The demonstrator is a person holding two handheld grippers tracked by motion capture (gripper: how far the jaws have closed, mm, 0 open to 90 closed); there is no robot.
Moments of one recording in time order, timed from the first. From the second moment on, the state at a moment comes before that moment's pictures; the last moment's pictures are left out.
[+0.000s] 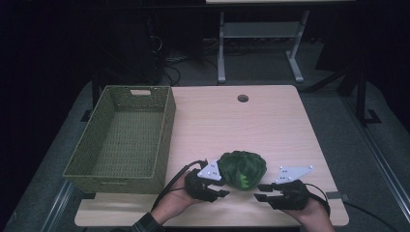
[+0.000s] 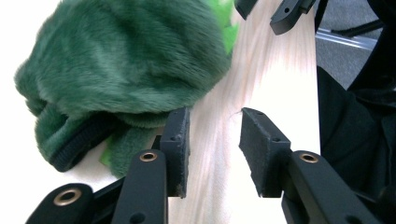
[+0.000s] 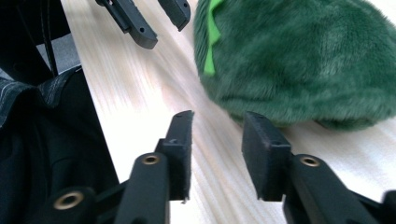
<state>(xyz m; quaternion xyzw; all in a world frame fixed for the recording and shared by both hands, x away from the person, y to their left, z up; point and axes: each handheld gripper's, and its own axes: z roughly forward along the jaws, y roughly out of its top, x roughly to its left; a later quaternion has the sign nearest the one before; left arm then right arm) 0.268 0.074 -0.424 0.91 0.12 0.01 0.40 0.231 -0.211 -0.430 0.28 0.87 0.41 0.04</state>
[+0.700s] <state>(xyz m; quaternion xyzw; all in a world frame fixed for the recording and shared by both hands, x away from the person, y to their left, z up) 0.318 0.052 -0.442 0.92 0.17 0.02 0.35 0.288 -0.206 -0.448 0.32 0.87 0.37 0.05</state>
